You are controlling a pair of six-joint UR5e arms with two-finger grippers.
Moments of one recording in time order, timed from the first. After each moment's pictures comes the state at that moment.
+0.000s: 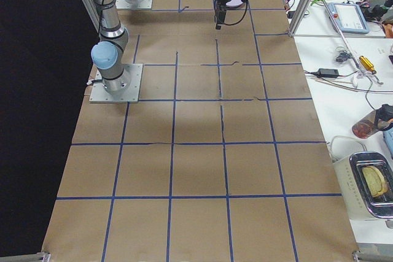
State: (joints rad) left arm -1.62 -1.61 -1.50 -1.63 1.57 -0.21; right arm 1.47 -1.48 1.43 -1.44 -1.60 -0.06
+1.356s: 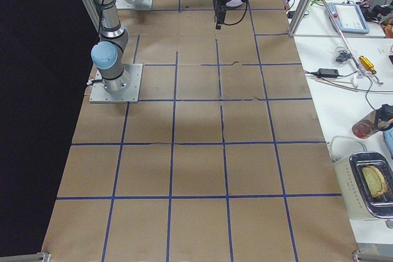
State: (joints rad) left arm -1.17 -1.64 -1.48 -1.62 1.58 0.38; right arm 1.47 -1.48 1.43 -1.44 -1.60 -0.06
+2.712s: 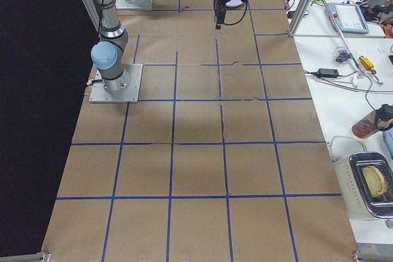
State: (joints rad) left arm -0.70 -1.99 -1.45 -1.76 1.15 0.98; right arm 1.47 -1.48 1.43 -1.44 -1.60 -0.06
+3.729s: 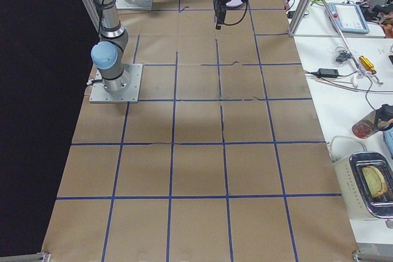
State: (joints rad) left arm -0.62 -2.33 -1.45 -2.12 0.92 1.39; right arm 1.47 -1.48 1.43 -1.44 -1.60 -0.06
